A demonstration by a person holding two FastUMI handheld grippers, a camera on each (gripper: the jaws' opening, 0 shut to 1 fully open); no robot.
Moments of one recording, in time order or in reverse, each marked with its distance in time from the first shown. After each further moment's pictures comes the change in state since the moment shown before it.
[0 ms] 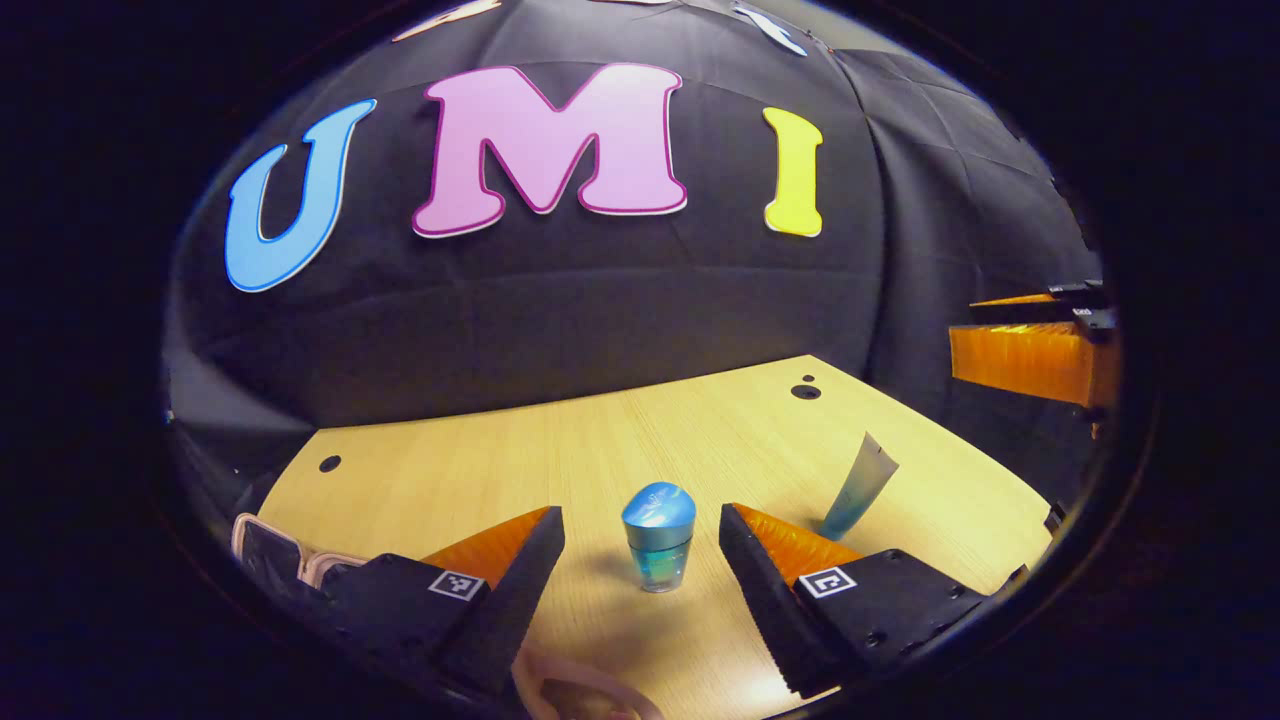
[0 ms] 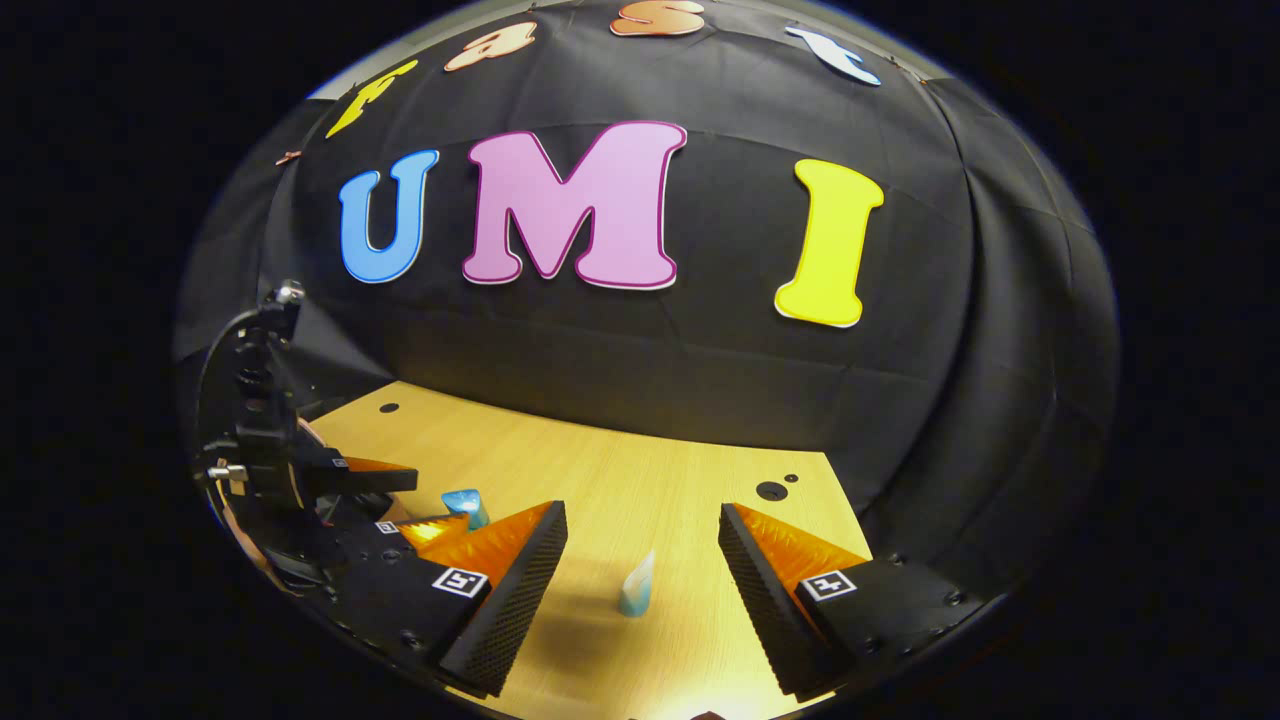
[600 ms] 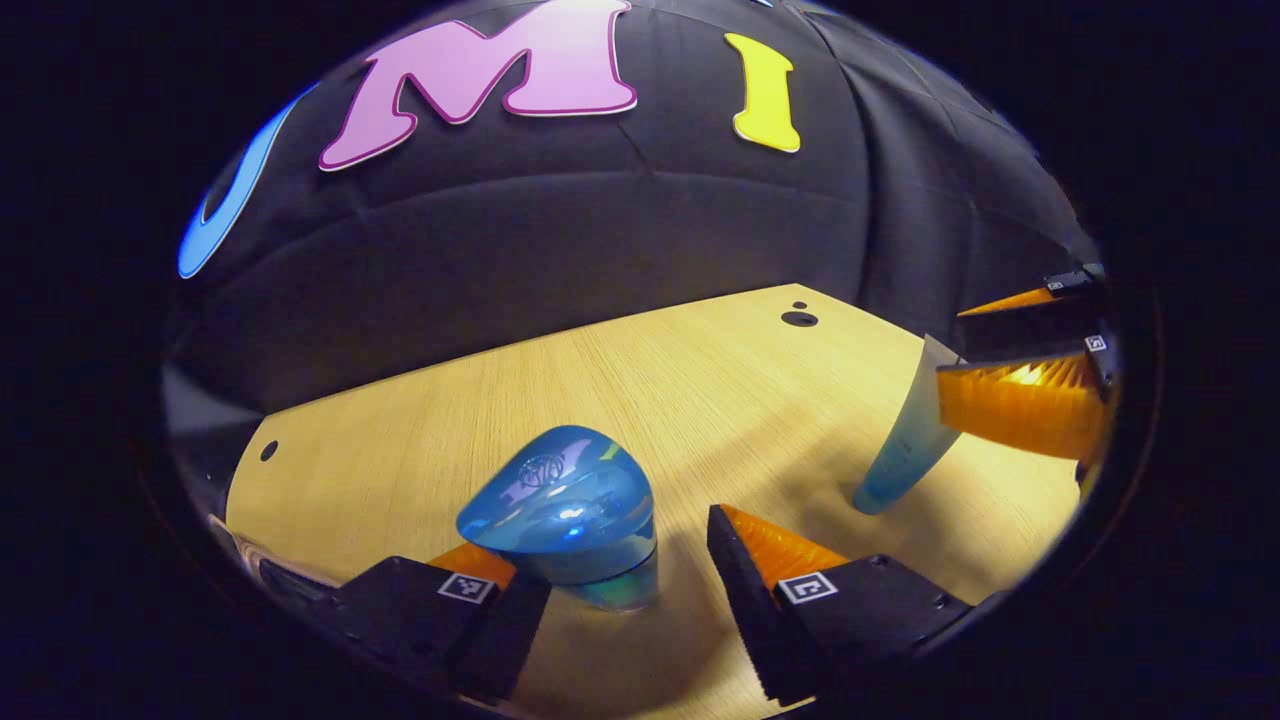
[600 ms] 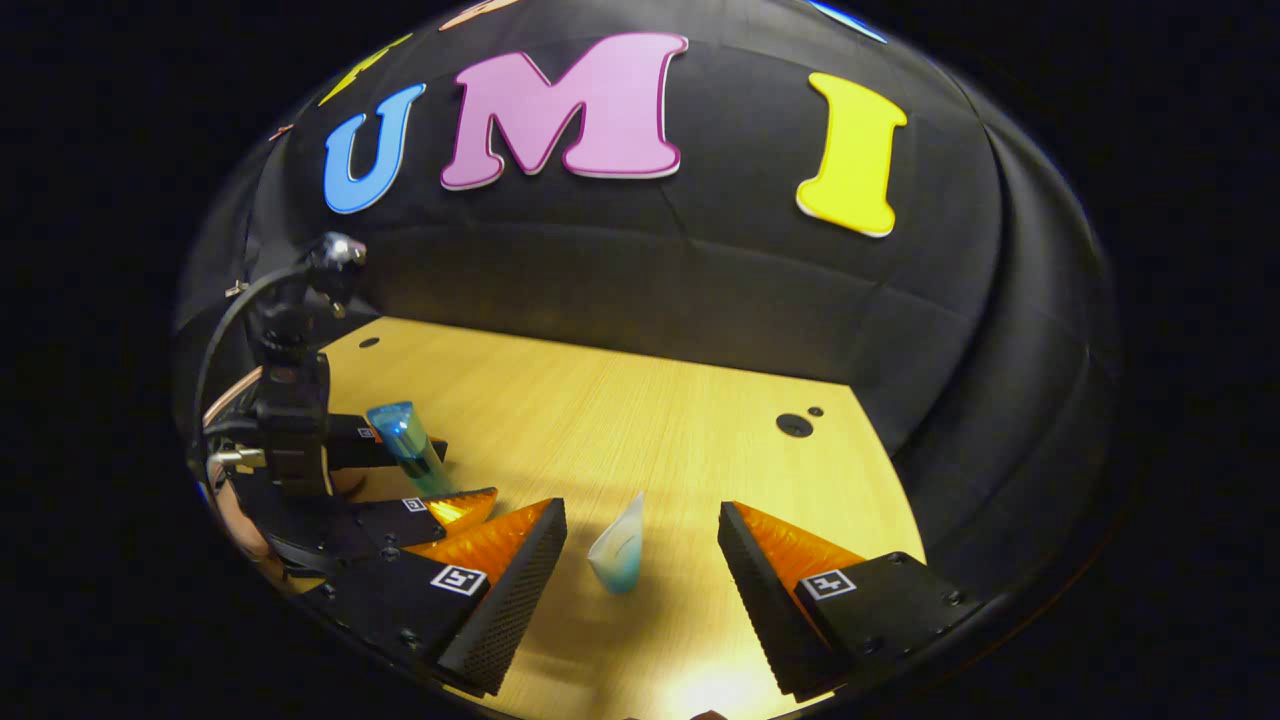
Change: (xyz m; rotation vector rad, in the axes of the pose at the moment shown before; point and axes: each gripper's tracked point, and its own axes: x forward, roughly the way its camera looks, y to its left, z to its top) left arm 0.085 -0.020 -0.056 0.071 0.125 -0.053; right arm 0.074 -0.004 -0.108 -0.001 0.224 0.029
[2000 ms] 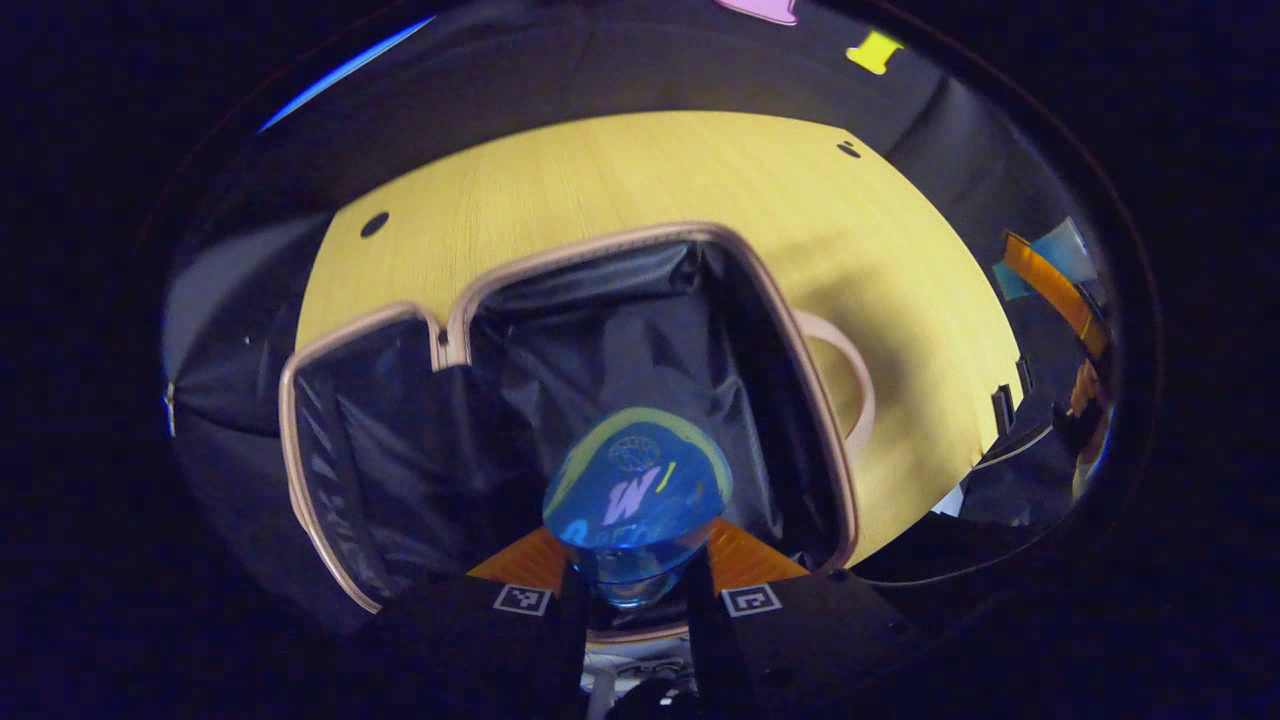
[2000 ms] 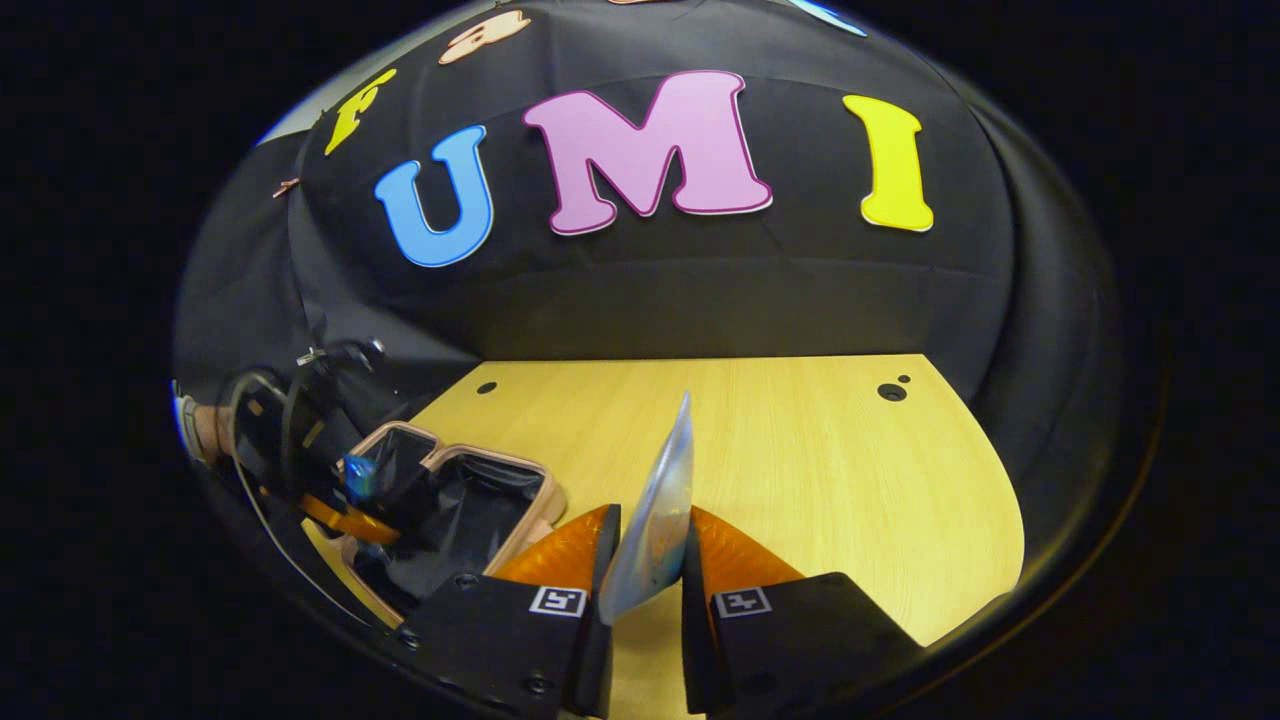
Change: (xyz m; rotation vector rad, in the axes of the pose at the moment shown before) left arm -0.283 0.168 -0.161 -0.181 0.813 -0.100; right arm -0.106 0.142 0.032 0.165 -0.065 0.169
